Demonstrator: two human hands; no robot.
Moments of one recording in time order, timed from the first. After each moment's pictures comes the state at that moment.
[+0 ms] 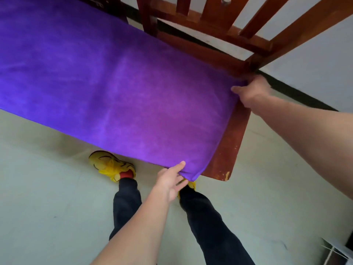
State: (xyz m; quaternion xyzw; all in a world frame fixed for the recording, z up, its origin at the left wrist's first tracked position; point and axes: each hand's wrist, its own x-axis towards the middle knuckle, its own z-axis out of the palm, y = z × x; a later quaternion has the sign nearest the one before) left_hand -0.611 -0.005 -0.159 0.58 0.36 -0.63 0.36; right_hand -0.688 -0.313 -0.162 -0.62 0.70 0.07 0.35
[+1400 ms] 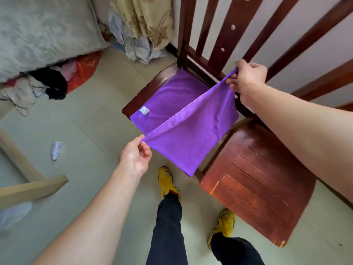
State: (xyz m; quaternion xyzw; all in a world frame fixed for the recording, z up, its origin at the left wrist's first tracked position) left_hand -0.218 0.103 0.040 0.51 0.45 -0.33 0.65; right_hand -0.243 -0.201 0.067 -0.53 0.57 -0.19 0.59
